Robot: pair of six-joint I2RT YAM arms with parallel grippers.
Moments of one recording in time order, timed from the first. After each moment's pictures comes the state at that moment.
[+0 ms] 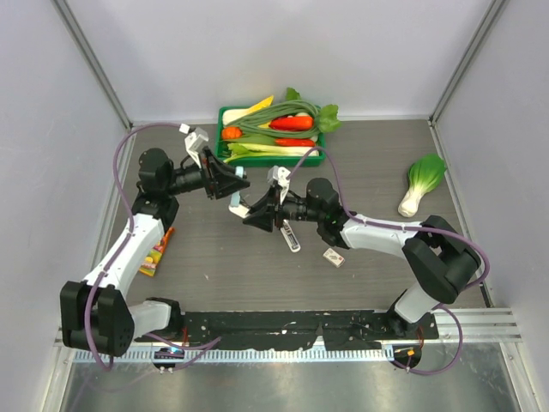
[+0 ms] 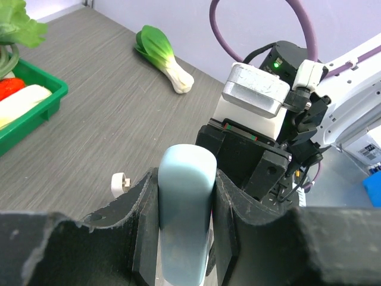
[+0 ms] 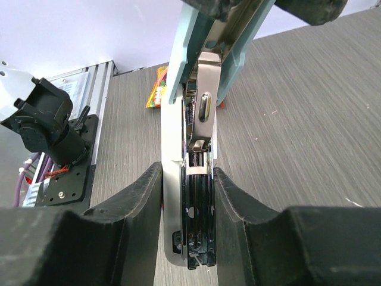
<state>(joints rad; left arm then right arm) -0.17 1.20 0.89 0.33 1.09 -0.37 0.78 1.59 0.83 0.74 -0.67 0.15</state>
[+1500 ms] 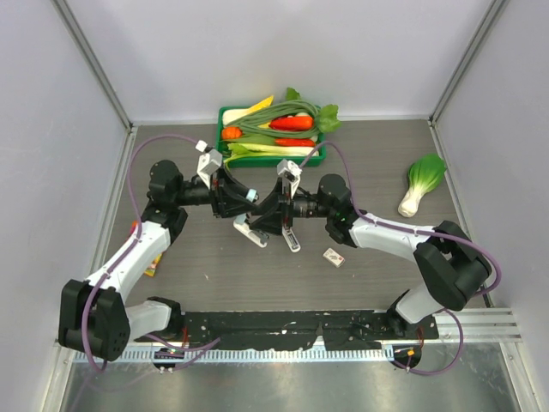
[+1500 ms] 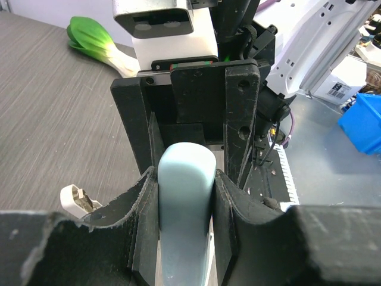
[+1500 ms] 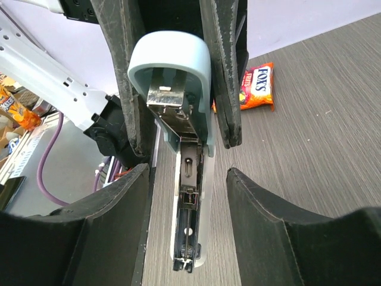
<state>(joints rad) -0.26 1.18 0.77 0.49 1.25 -0.32 0.72 1.52 0.81 0.78 -0.84 0.40</state>
